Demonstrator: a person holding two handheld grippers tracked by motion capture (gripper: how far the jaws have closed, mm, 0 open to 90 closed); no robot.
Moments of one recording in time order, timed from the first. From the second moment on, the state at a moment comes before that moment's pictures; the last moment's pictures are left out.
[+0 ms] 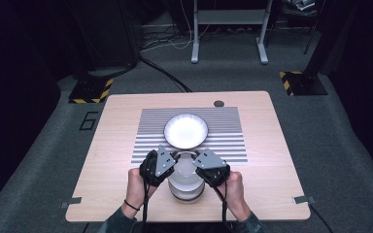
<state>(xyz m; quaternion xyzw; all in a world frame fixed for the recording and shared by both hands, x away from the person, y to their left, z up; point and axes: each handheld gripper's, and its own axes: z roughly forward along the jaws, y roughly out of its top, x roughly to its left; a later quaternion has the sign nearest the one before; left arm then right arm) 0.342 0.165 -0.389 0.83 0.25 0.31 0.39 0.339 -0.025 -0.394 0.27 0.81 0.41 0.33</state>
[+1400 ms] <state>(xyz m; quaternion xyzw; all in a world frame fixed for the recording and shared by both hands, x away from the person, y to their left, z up) 0.356 0.174 -0.364 0.81 0.25 0.34 0.40 0.359 -0.015 -0.366 0.26 0.80 0.41 0.34</state>
